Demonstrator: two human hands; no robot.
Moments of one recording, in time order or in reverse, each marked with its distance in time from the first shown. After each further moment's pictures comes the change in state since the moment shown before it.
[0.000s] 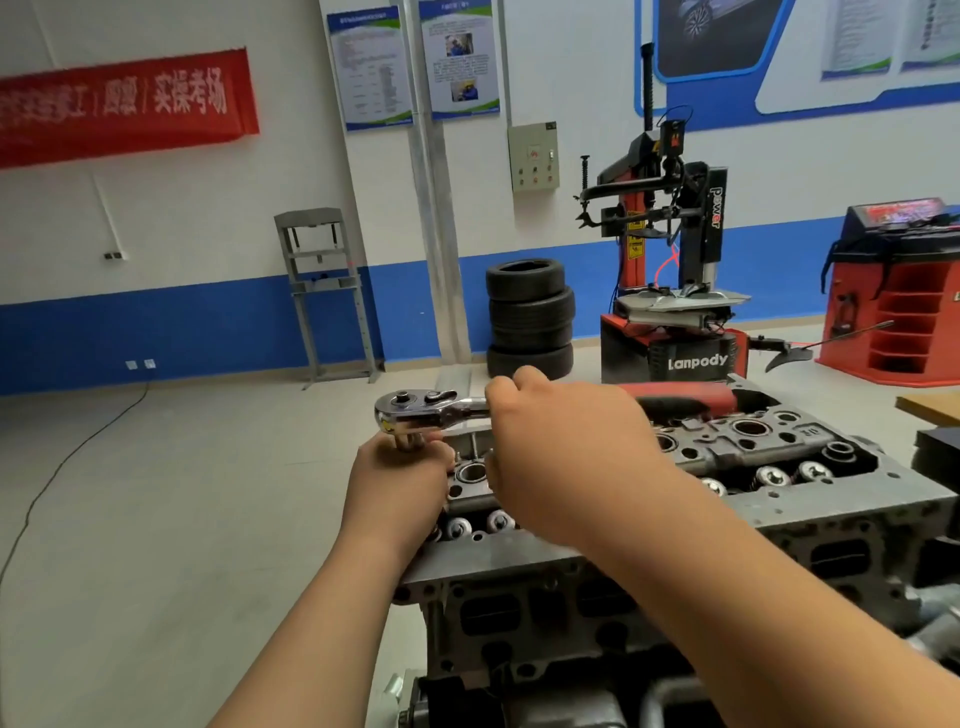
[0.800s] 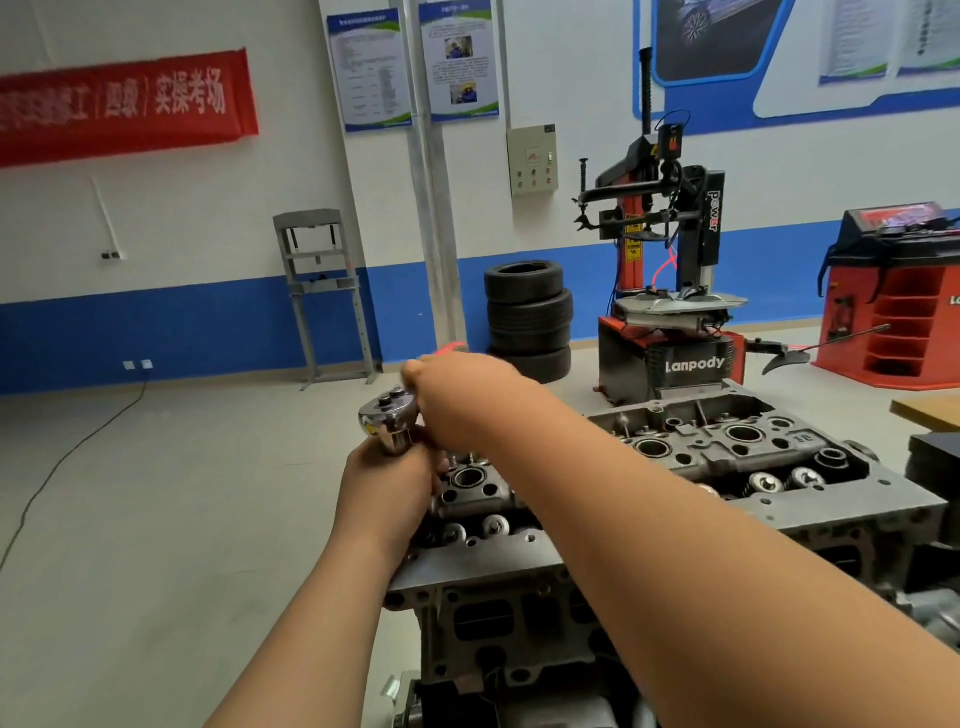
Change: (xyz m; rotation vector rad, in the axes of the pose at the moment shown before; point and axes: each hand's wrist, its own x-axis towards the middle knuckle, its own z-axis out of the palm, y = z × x) left_hand 0.002 0.000 -0.003 -0.060 -0.029 -0.081; right_hand 0.098 -0.014 0.028 0.114 -0.168 -0.198
